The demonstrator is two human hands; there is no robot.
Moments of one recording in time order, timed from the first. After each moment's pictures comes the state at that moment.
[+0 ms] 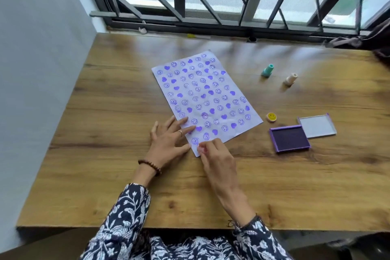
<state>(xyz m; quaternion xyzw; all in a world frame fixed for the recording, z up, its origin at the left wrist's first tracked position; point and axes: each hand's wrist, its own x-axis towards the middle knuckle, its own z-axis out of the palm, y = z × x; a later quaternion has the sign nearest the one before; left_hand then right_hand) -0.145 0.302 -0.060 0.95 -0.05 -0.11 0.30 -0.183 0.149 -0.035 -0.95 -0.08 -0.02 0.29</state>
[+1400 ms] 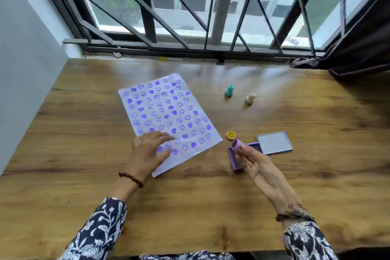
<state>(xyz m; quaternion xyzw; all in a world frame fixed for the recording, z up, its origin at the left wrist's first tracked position) -0.122 0.244 -0.036 0.95 -0.03 0.01 0.30 -0.131 -0.037 -0.008 -0.46 0.23 0.19 0.84</state>
